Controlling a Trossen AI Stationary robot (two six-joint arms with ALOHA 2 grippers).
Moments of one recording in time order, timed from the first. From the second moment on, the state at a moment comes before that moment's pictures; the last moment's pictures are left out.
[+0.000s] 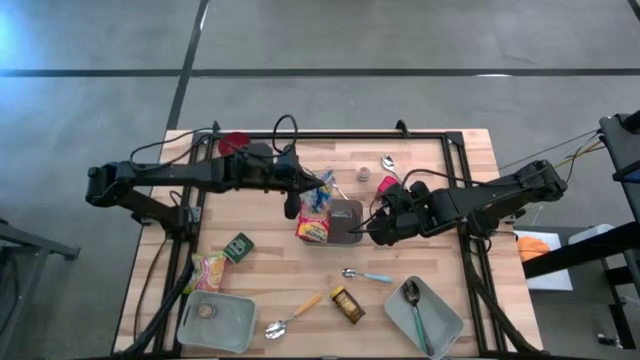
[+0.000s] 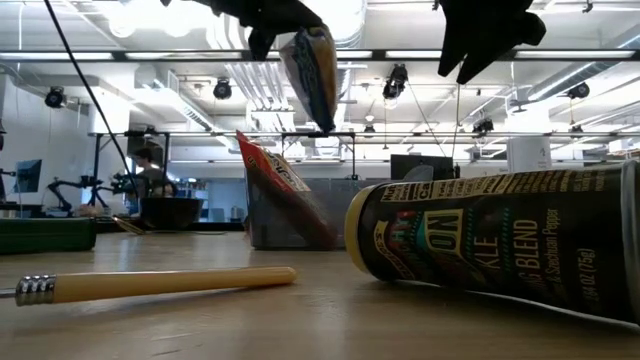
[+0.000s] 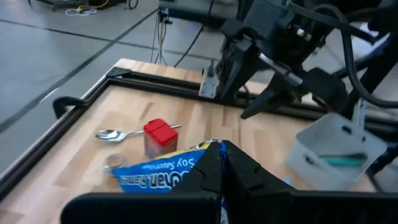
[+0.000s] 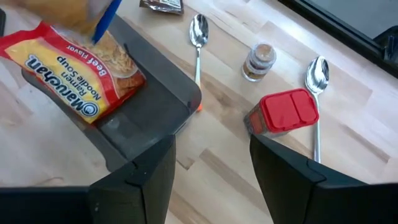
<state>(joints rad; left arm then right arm) 0.14 1.33 1.05 -0.04 0.07 -0.13 0.29 1.43 1.30 -1.14 0.60 1.09</state>
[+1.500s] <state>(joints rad) 0.13 1.63 0.99 0.13 0.32 -0.19 0.29 1.44 1.30 -1.11 0.60 1.09</state>
